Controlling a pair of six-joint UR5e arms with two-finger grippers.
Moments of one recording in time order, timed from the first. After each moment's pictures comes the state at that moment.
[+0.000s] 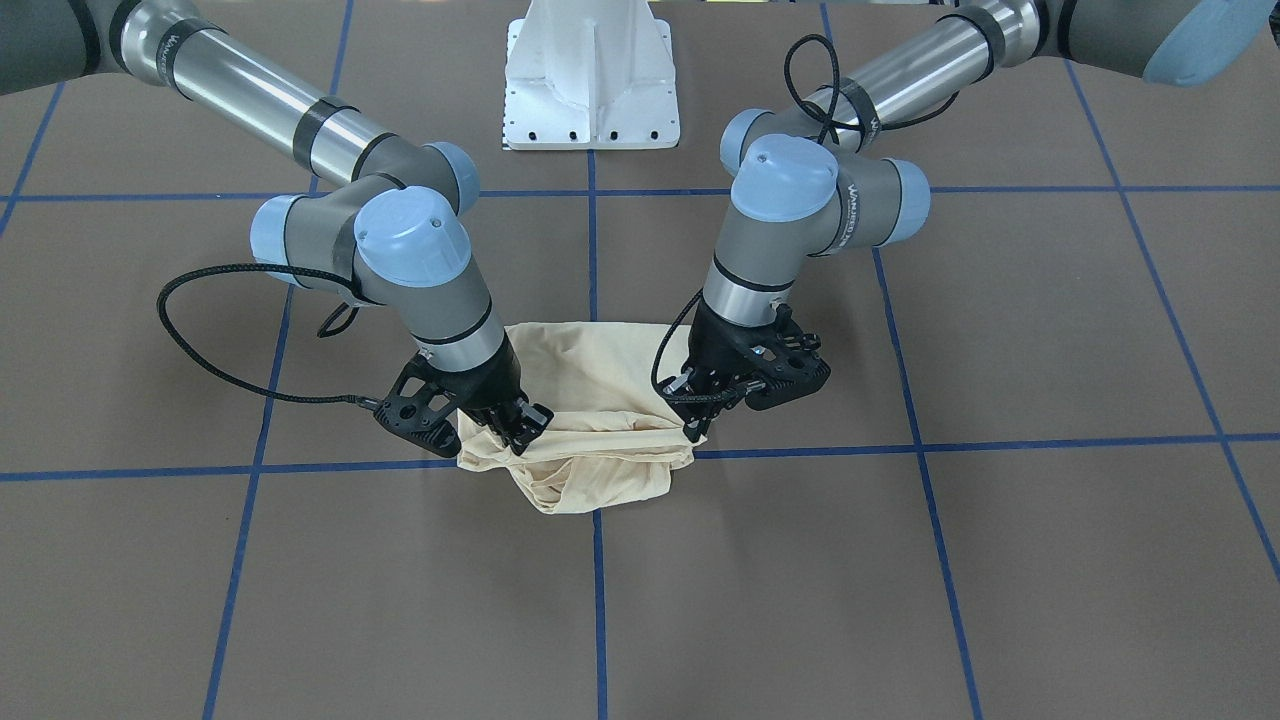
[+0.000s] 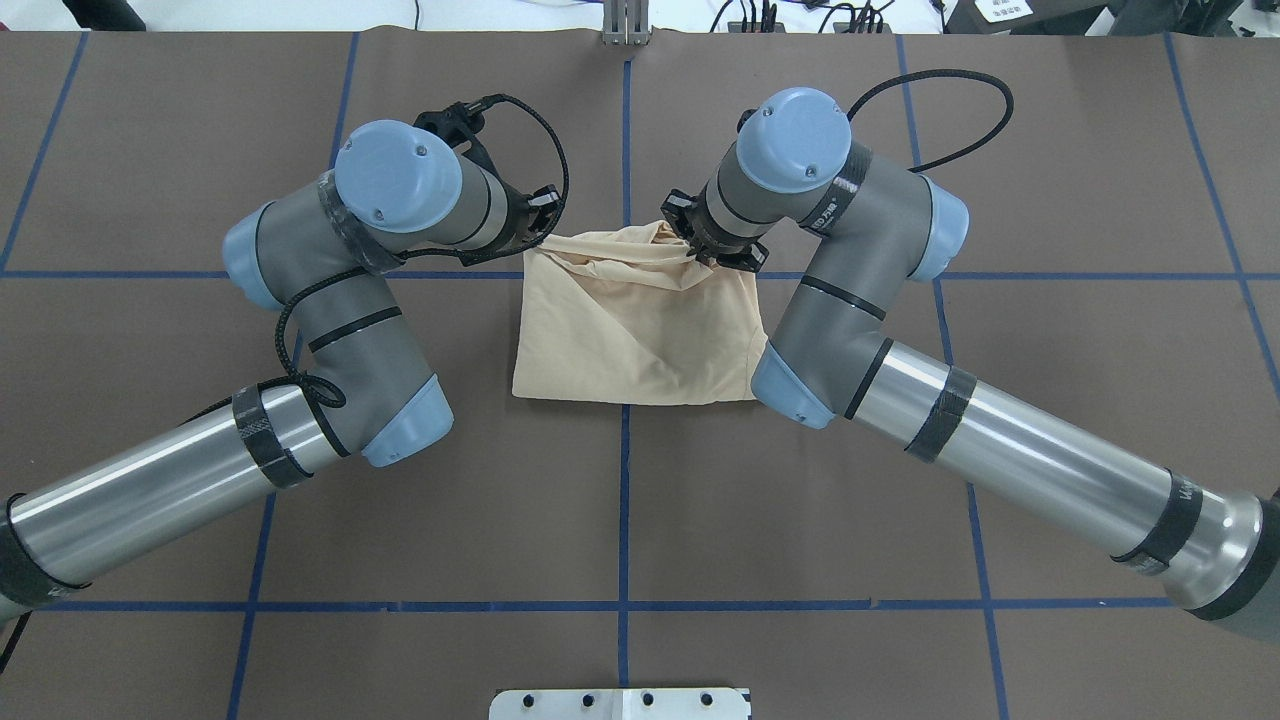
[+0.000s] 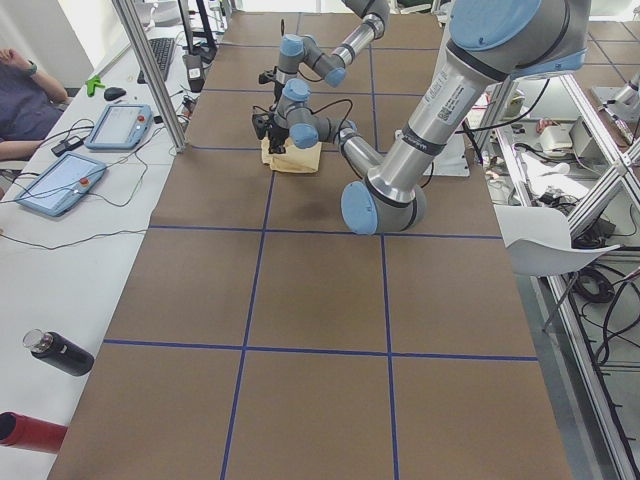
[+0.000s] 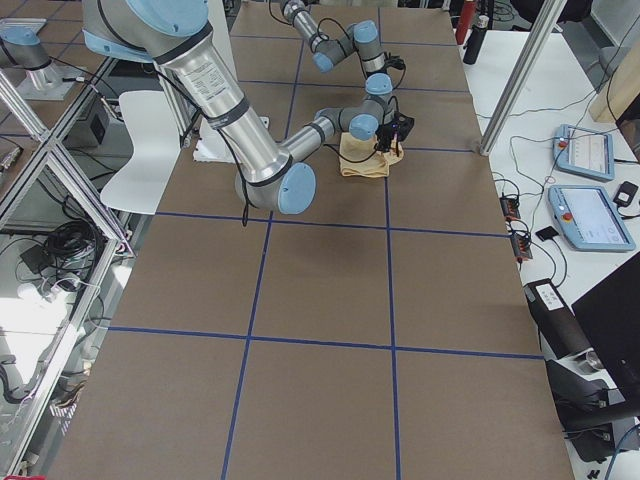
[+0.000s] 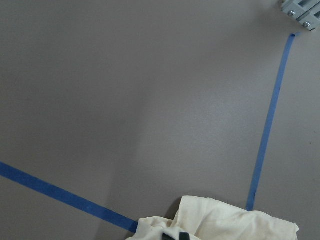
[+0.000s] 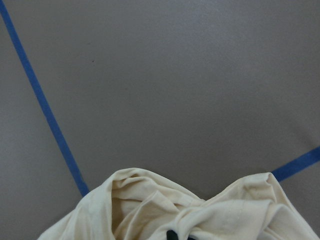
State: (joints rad) left arm -0.66 -2.30 -1.43 -2.03 -1.73 -1.64; right arm 0.68 -0.80 1.32 -1.17 1.88 1.70
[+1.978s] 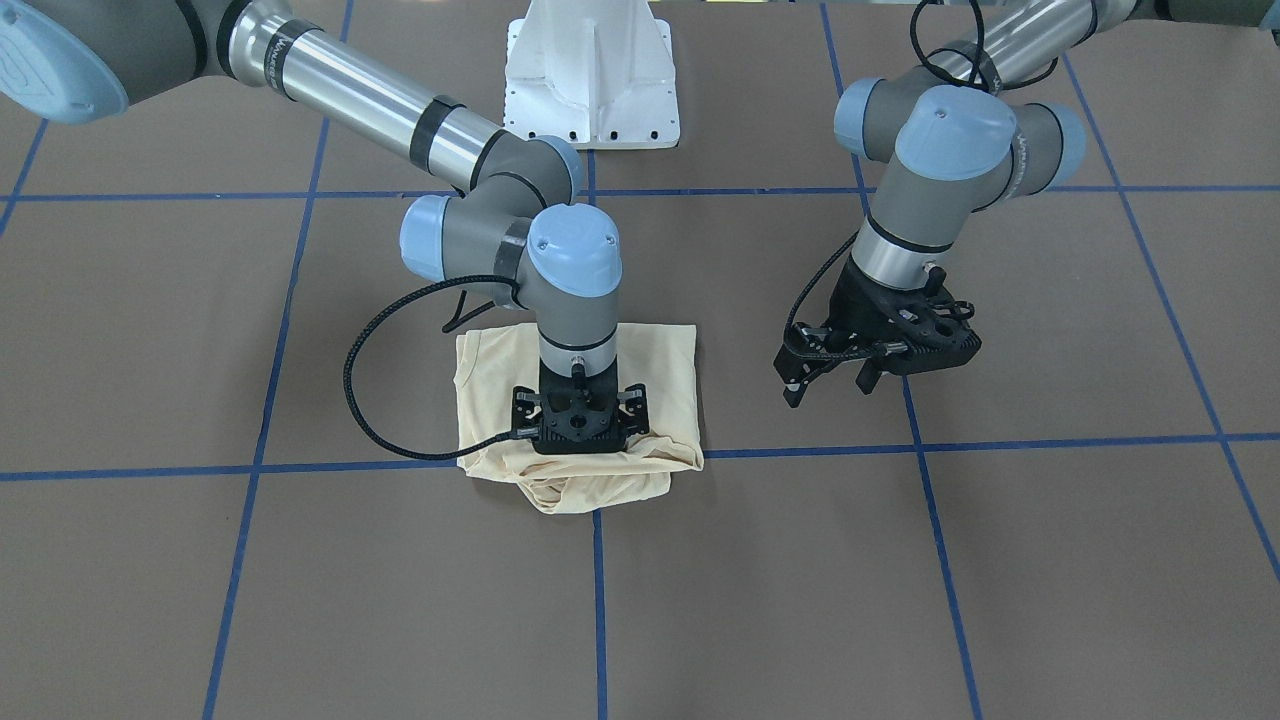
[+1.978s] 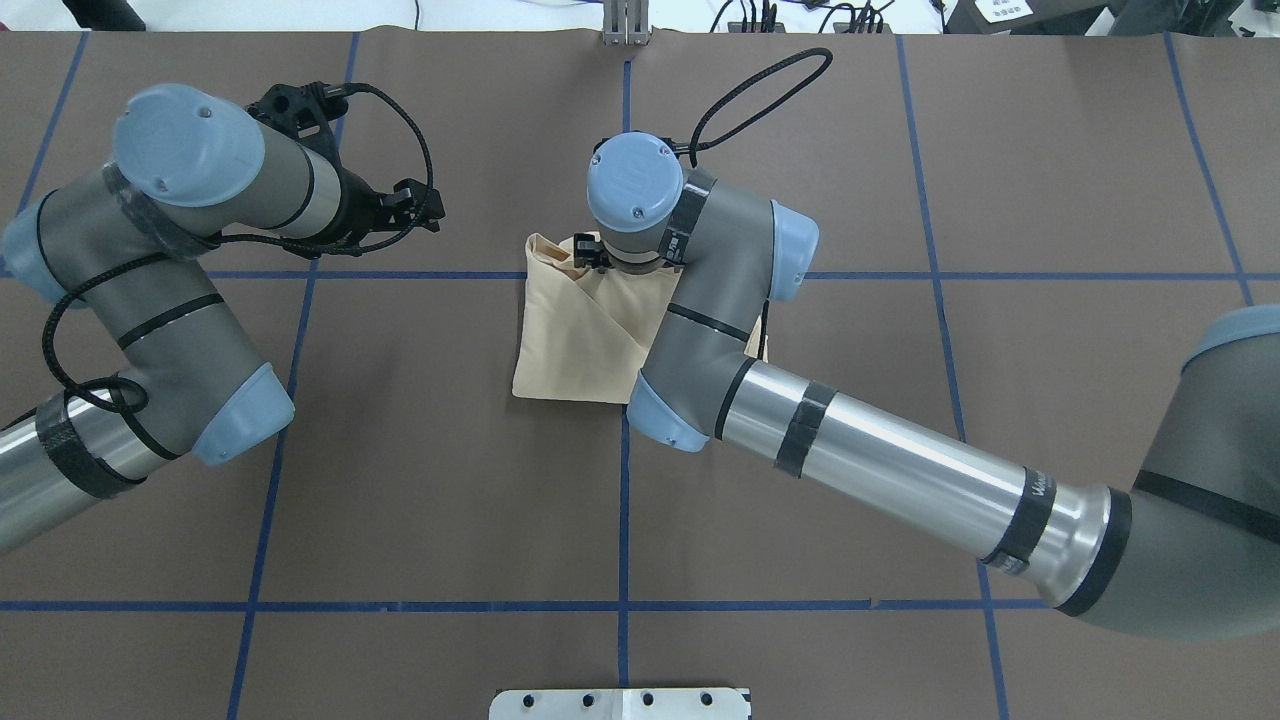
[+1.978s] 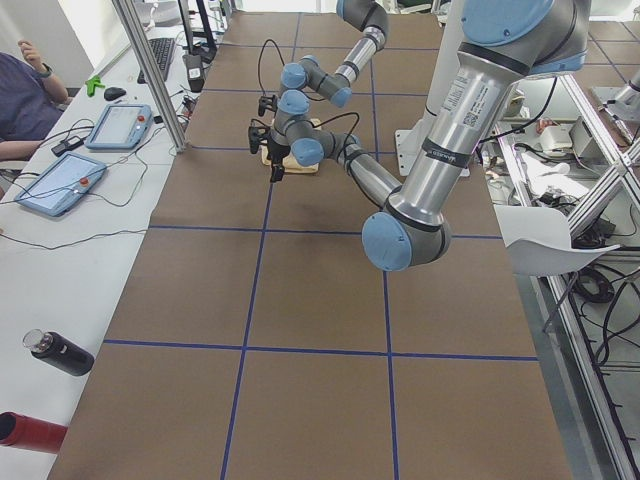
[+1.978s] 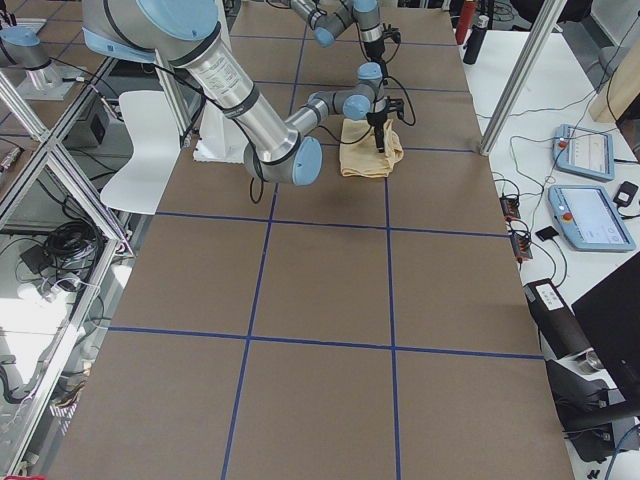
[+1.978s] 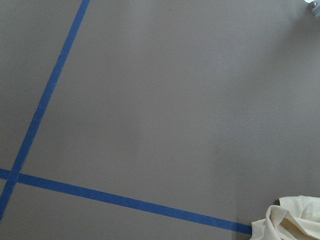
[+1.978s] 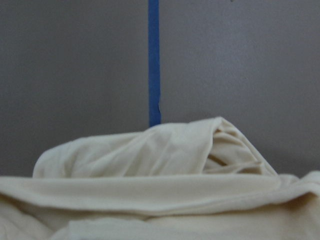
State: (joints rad) left arm -0.77 -2.05 -1.68 -1.94 -1.85 -1.35; right arm 0.60 -0.57 1.03 -1.25 1.70 1.15
